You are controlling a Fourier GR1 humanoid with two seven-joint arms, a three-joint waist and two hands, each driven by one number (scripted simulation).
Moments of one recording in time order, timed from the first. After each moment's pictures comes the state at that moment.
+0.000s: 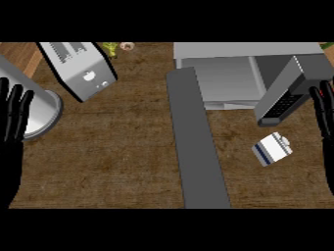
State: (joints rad) left arm 0.01 0.10 0.01 -2.10 -0.02 0.02 0.01; right arm -0.02 -0.12 0.00 -2.10 0.01 0.00 0.02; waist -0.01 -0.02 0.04
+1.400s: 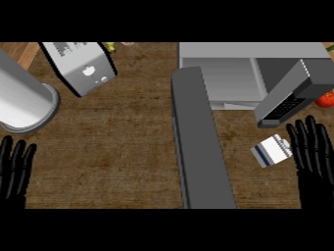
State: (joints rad) left arm 0.41 0.01 -0.07 -2.19 0.04 0.00 -0.10; right arm 0.25 -0.01 0.09 -2.04 -0.01 0.03 -0.18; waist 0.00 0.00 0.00
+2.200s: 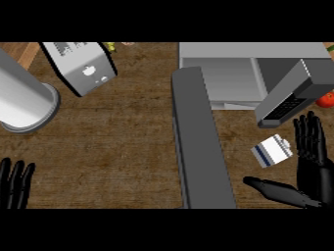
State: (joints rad) left arm 0.56 0.01 -0.12 -2.21 0.02 -0.03 -0.22; right arm 0.14 -0.03 -0.06 -1.71 0.04 -0.06 -0.38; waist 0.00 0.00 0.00
